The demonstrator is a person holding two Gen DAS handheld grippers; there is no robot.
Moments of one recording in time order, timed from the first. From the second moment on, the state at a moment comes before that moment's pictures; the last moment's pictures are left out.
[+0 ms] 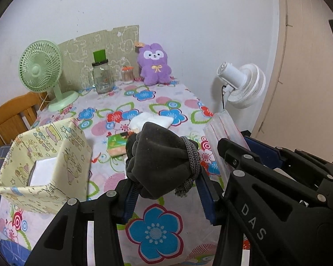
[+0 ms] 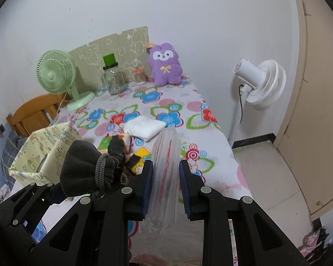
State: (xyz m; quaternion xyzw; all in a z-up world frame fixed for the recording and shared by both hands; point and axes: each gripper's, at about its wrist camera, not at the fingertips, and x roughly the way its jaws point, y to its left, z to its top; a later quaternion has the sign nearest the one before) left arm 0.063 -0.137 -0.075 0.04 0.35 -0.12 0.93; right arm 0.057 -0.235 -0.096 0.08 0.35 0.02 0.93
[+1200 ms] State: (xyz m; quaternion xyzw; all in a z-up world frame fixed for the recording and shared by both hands) left arm 0.072 -0.062 -0.015 0.03 0.31 -0.09 0.95; right arm 0.069 -0.158 -0.027 0.03 0.29 0.04 0.96
